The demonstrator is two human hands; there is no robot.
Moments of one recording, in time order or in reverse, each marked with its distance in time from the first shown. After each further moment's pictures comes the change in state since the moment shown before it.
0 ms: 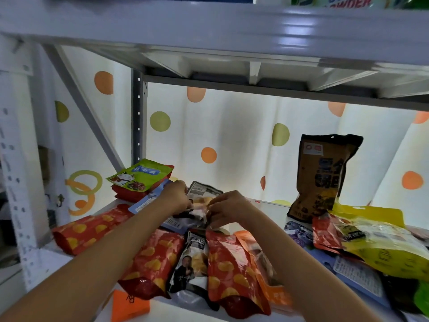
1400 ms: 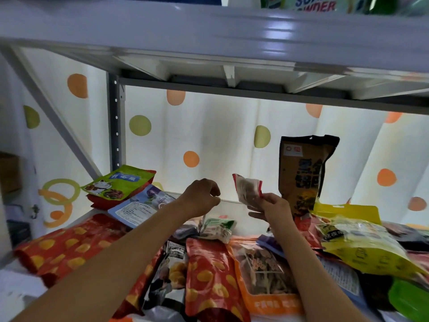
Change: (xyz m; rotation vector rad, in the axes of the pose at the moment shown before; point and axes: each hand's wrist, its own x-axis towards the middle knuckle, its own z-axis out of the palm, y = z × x) left_hand 0.002 0.083 0.025 -0.119 -0.001 0.430; right_hand -0.018 0.068 -0.108 0.407 0.546 -0.164
